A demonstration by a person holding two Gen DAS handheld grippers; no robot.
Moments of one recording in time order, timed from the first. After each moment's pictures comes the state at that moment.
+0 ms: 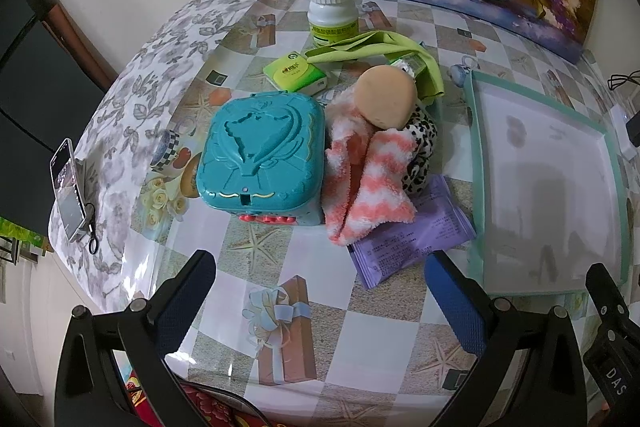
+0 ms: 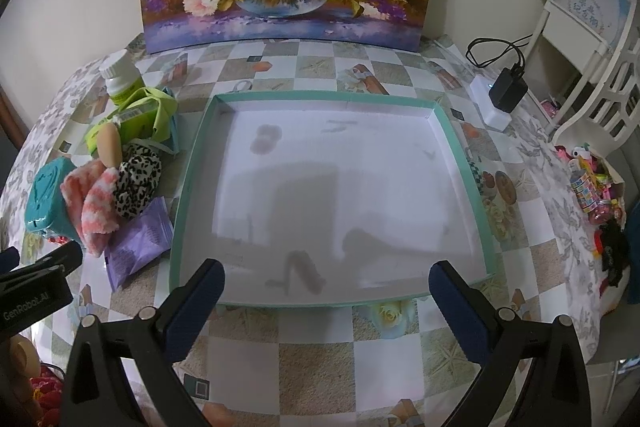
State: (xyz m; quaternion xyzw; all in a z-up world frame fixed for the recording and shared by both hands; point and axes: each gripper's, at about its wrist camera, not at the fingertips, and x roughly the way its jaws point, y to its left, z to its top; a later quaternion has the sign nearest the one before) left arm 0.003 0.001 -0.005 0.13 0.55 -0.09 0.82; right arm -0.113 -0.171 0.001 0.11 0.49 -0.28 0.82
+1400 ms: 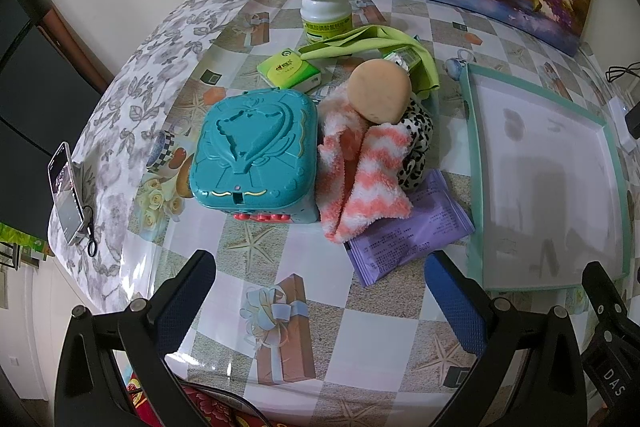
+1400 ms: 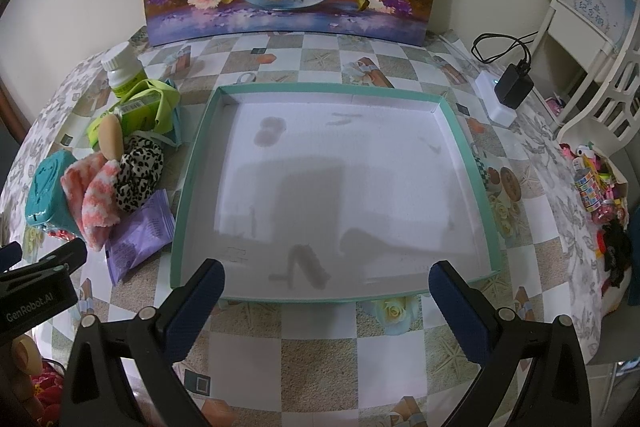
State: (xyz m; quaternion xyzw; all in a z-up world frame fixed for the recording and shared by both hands) left arm 0.000 -0.003 -0.009 0.13 0.55 -0.09 0.82; right arm -0.111 -0.172 -0.001 0.11 0.50 -0.27 0.82
